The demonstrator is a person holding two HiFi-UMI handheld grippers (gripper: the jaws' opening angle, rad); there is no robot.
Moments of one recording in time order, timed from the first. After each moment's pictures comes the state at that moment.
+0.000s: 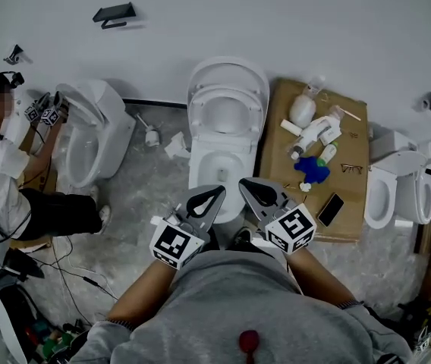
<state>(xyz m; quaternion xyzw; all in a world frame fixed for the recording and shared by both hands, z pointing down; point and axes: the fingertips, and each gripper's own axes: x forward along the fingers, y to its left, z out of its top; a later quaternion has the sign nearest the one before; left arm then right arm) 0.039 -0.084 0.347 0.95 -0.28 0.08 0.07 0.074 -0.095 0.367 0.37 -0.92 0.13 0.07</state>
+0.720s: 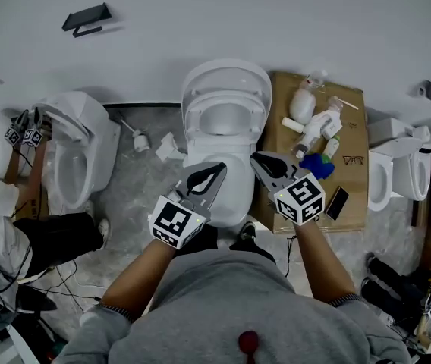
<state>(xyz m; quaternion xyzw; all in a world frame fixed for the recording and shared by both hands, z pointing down) 0.012 -0.220 0.373 0.97 -0.21 0.08 0.08 0.077 -0.231 0.413 0.43 -0.88 0.16 0.17</state>
